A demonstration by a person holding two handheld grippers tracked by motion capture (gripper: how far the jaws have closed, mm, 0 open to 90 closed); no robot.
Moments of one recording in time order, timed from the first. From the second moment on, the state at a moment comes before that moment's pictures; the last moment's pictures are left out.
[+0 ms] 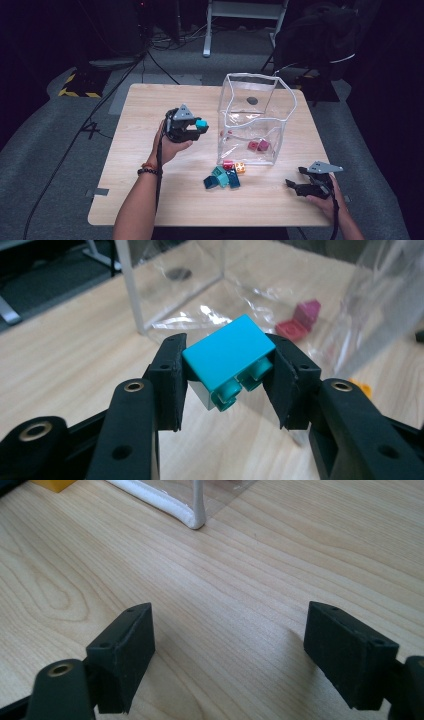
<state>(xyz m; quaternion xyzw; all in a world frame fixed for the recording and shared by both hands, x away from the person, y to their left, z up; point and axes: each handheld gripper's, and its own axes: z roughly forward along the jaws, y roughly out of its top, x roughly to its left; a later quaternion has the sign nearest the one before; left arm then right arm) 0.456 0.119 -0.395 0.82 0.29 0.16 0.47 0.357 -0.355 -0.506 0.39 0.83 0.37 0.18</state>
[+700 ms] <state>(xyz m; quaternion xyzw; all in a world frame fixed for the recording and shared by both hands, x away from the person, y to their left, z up) 0.470 0.064 -0.302 0.81 0.24 0.19 0.51 0.357 -0.355 -0.506 0.39 0.83 0.37 0.18</state>
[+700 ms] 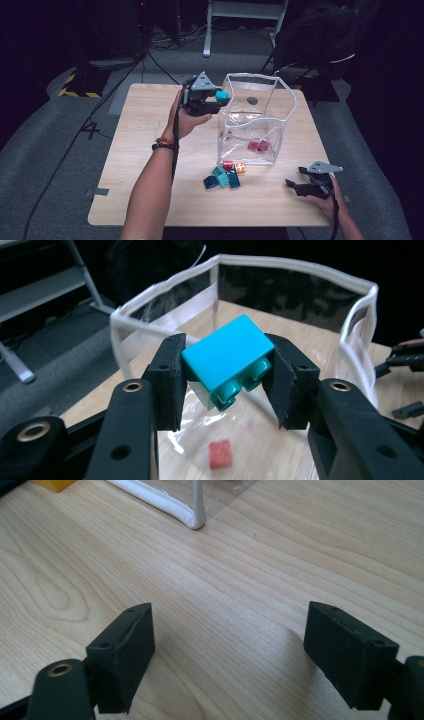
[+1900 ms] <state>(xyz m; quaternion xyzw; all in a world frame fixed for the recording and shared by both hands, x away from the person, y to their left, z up) 0.472 -0.001 -0.292 0.83 0.20 0.17 0.49 0.357 -0.355 -0.506 0.39 0.83 0.37 0.18</state>
